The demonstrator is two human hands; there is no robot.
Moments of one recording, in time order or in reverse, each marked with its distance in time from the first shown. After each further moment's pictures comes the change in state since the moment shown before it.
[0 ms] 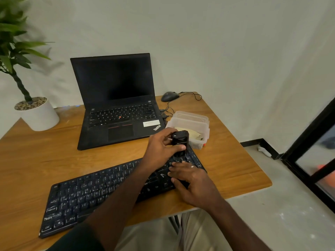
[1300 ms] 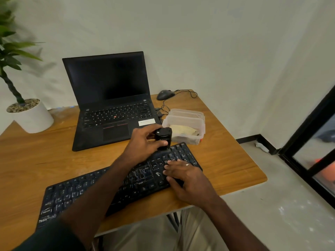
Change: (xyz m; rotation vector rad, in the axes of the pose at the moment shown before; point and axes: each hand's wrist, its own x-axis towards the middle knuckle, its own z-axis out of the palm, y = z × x) left_hand 0.009 -0.002 -0.039 0.343 -0.020 0.131; right_hand -0.001 0.000 0.001 -0.011 0.019 -0.006
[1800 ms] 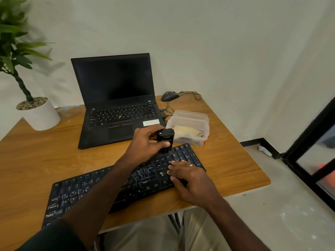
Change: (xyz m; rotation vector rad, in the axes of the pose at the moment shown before) left_hand -0.006 0.006 -0.007 -0.032 0.027 -0.036; right_hand 0.000 0.000 -0.001 0.002 -0.008 -0.005
